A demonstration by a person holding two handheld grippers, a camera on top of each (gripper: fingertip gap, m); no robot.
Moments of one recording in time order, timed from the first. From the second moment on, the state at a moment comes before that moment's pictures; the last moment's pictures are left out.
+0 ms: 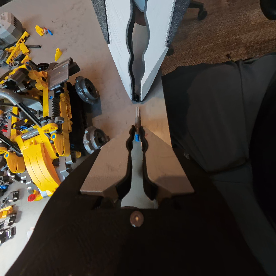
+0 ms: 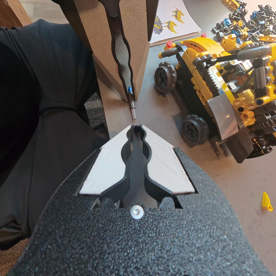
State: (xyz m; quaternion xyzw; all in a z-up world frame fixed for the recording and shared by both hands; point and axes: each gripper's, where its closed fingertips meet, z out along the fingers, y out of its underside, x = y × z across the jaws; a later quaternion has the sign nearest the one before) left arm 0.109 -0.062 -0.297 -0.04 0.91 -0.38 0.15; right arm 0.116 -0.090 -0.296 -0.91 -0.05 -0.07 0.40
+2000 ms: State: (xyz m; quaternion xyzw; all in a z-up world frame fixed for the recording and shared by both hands) left arm 0.111 -0.089 -0.298 0.03 0.91 -0.38 0.16; right arm 0.113 -0.099 -0.298 -0.92 -0.08 -0.07 0.39
